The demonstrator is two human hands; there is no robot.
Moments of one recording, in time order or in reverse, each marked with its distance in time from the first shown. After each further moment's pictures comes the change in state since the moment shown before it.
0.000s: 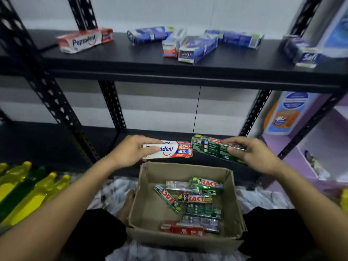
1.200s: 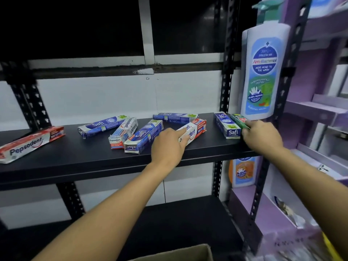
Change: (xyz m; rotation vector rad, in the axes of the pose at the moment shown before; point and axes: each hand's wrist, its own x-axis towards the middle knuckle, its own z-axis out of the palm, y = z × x) left_hand 0.199 0.257 0.016 0.373 0.525 0.326; right_hand 0.073 -0.009 -0.235 -0.631 0.800 0.409
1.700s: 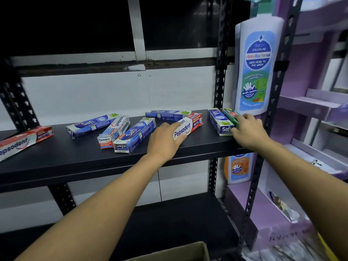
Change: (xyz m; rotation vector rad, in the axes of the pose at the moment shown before) left_hand 0.026 -0.007 0.023 -0.001 -0.114 0.069; right_hand 0.015 0.003 0.013 0.065 -0.183 -0.072
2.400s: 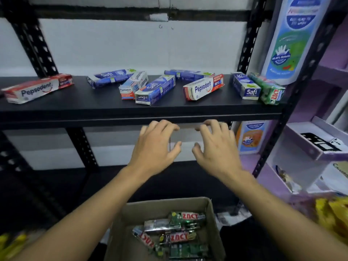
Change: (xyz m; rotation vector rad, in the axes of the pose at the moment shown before) left_hand -0.161 -0.043 -0.014 0.101 0.150 0.176; right_hand -0.175 -0.108 0.078 -0.033 0.209 -0.472
